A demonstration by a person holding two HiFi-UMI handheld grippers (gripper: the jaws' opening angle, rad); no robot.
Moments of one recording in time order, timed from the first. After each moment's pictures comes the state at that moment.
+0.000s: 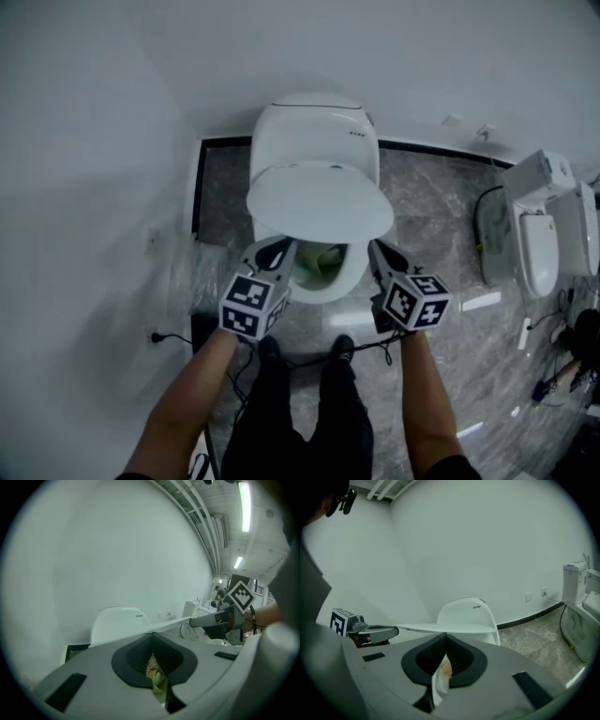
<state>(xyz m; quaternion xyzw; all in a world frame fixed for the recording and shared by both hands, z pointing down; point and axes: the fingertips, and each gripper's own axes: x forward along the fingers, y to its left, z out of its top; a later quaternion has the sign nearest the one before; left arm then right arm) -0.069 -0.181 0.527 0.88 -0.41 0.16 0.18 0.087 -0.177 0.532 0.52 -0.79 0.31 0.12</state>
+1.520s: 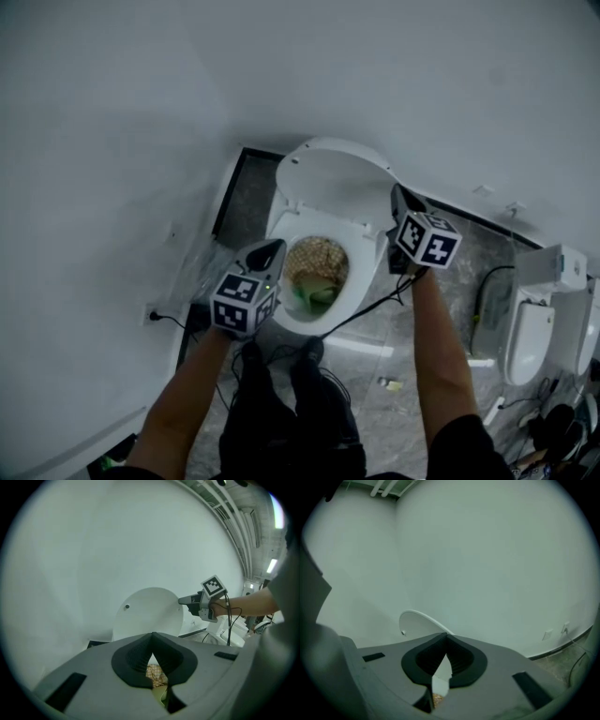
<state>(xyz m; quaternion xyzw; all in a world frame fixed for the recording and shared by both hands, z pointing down) -0.092 -0.256 0.468 0.79 -0.55 0.16 0.22 0.110 -0.432 0.451 0.49 -0.83 0.23 0.12</state>
